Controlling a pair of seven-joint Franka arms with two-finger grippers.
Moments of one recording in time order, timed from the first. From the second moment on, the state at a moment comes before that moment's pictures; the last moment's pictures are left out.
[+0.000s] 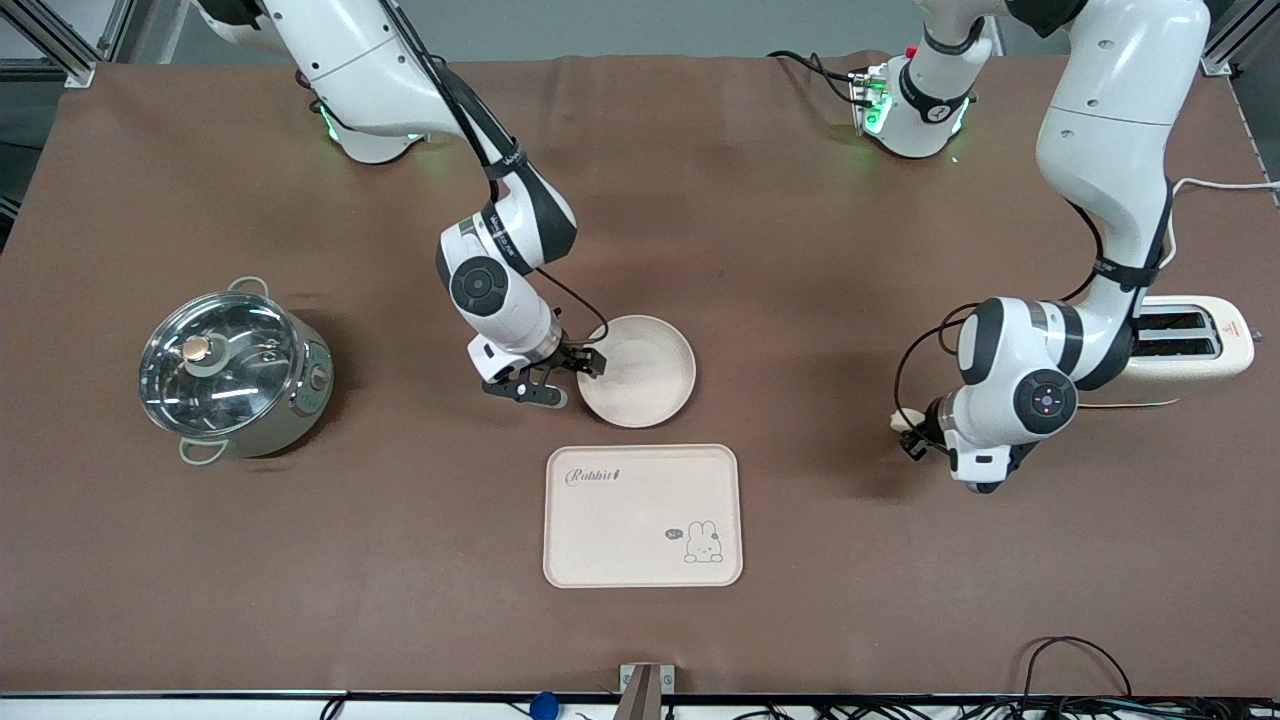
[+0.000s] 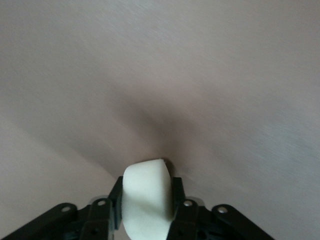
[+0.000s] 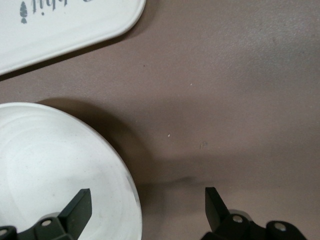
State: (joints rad) left arm -0.08 0.64 -0.10 -1.77 0.03 2.27 -0.95; right arm 0.60 0.58 0.02 -1.88 0.26 2.52 0.65
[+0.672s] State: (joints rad) left arm -0.15 0.63 -0.37 -1.69 0.03 2.27 -1.33; right arm 0.67 0.58 0.02 -1.88 0.26 2.52 0.71
